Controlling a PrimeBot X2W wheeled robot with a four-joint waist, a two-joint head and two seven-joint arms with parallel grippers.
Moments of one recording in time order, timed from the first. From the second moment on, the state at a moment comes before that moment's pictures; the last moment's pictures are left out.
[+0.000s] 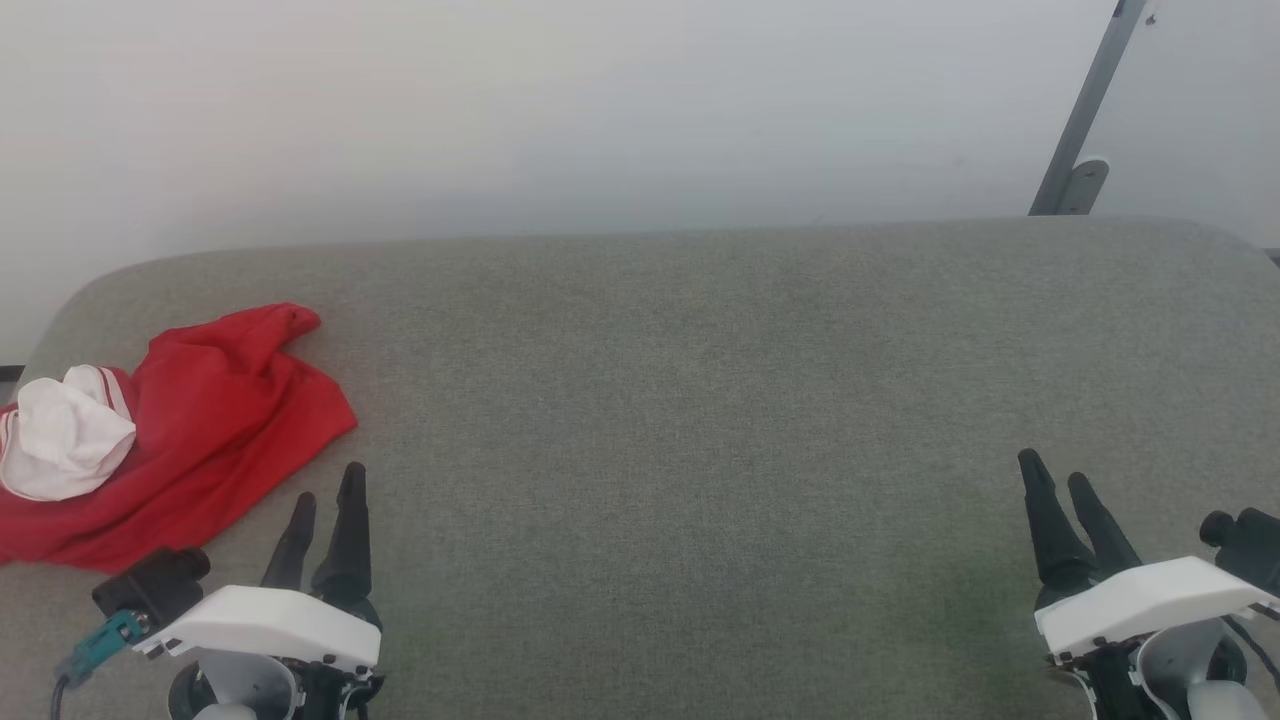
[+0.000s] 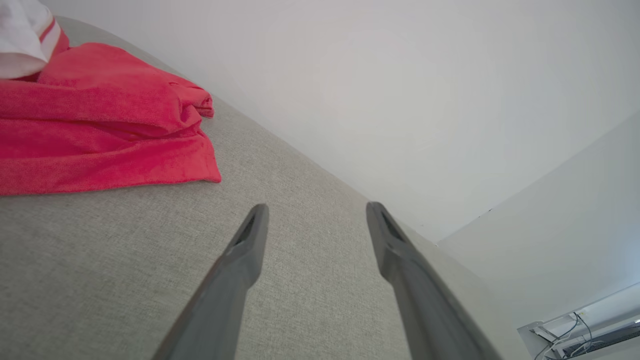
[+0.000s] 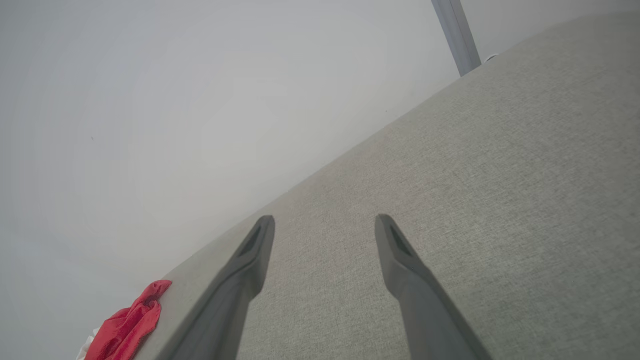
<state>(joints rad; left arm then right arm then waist) -0.08 0.16 -0.01 0.24 -0.86 -0.02 -0.11 -0.07 -0.08 -0.10 0.21 0.75 0.13 0.02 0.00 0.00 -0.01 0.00</state>
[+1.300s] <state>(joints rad) -0.08 0.15 0.02 0.23 -0.46 -0.04 -0.20 -0.05 -0.09 -0.12 0.13 0.38 0.13 -0.04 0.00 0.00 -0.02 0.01</state>
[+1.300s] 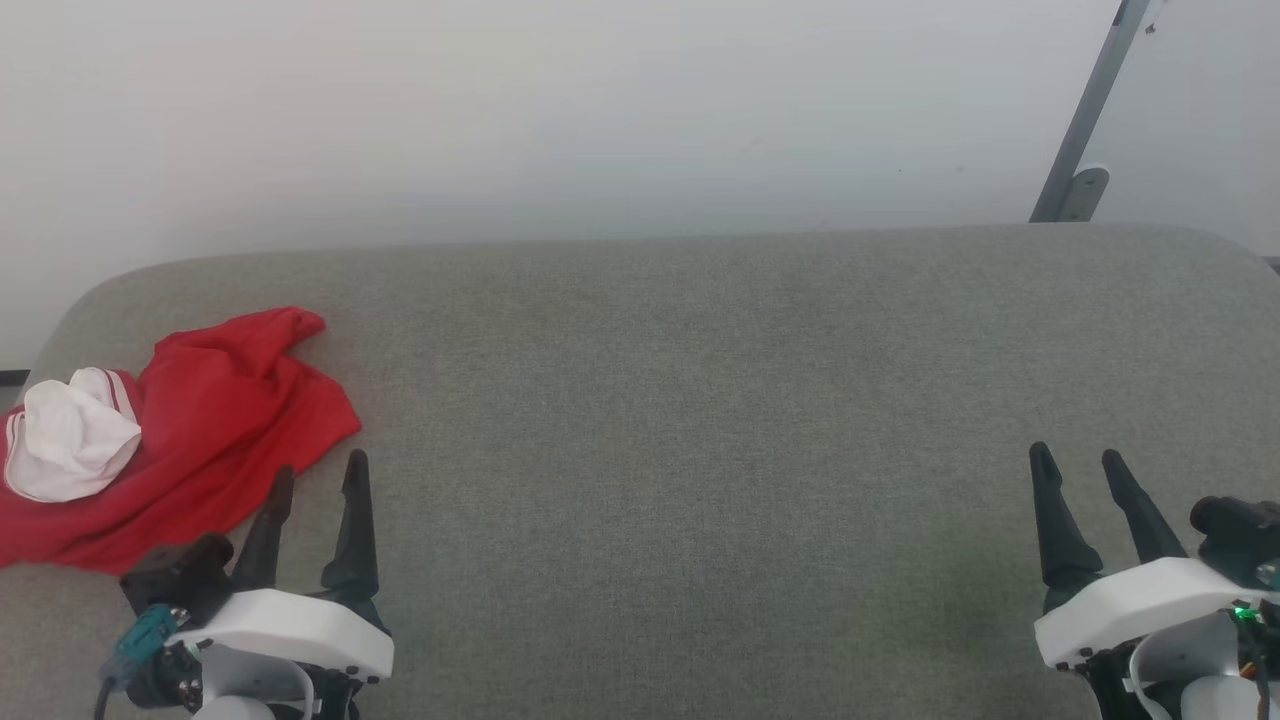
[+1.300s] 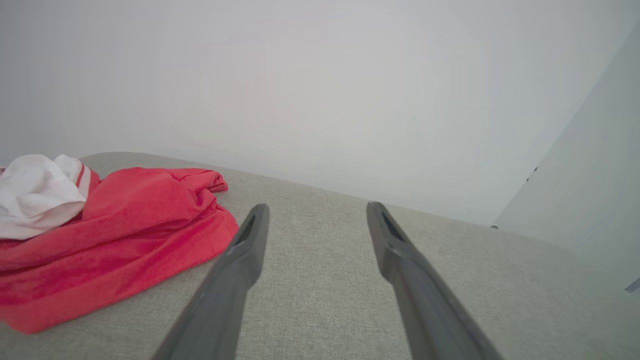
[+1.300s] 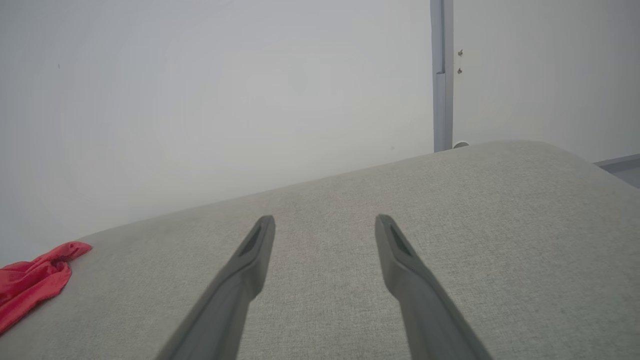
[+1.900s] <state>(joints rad) -0.08 0.15 0.01 0.22 -0.33 -0.04 -0.24 -0.04 -0.09 -0.13 0.10 0.24 0.13 -0.06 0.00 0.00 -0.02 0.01</state>
